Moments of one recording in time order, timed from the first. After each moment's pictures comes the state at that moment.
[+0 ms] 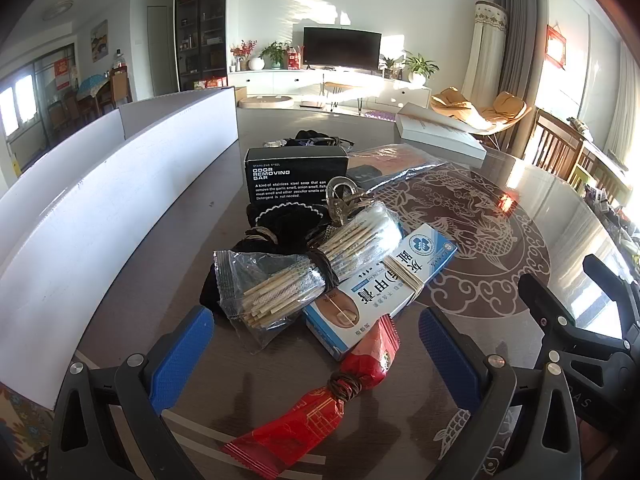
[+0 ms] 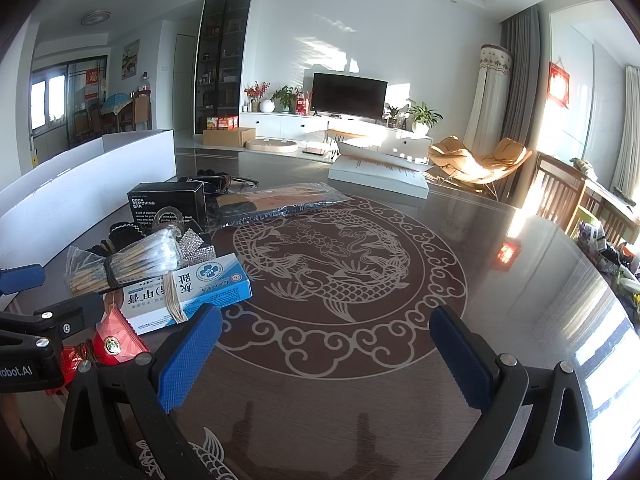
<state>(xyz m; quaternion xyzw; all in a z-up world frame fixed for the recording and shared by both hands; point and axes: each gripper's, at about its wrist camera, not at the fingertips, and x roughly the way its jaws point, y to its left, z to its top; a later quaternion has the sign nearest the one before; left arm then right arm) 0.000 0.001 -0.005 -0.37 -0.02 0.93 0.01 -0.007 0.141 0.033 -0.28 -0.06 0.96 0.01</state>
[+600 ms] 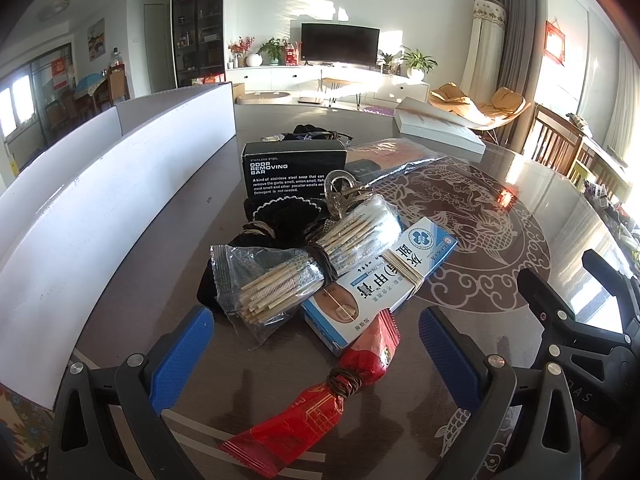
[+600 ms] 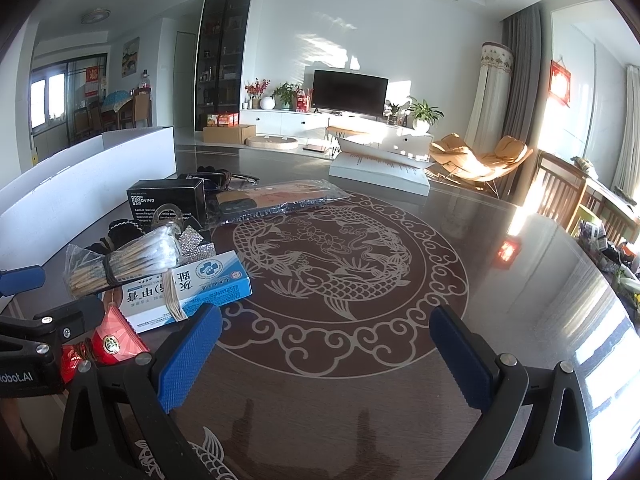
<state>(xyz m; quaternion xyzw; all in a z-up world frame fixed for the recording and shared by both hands) -0.002 0.003 -0.009 -0.38 -0.02 0.92 0.01 -0.007 0.139 0.031 -0.28 -0.06 0.96 0.01</state>
